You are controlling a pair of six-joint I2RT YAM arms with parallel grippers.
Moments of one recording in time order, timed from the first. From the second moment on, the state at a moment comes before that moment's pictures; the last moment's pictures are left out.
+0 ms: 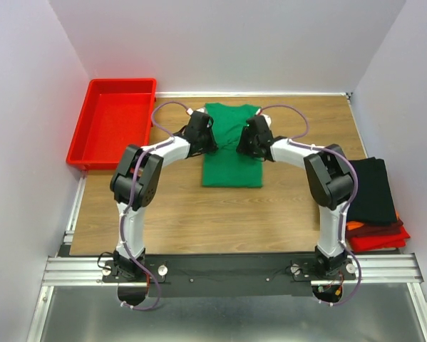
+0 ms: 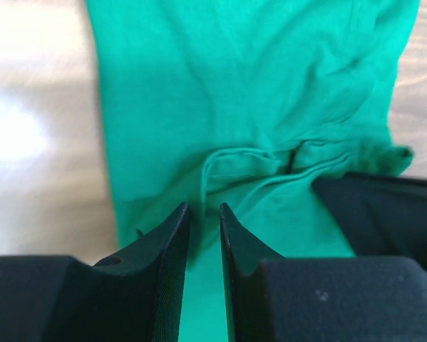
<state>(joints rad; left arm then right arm) -0.46 2.09 1.44 -0.09 0.04 -0.65 0.45 2.07 1.37 -0.10 0.12 0.59</state>
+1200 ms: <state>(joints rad) -0.75 1.45 0.58 0.05 -0.14 -0.85 0.70 1.77 0.97 -0.04 0.09 0.62</state>
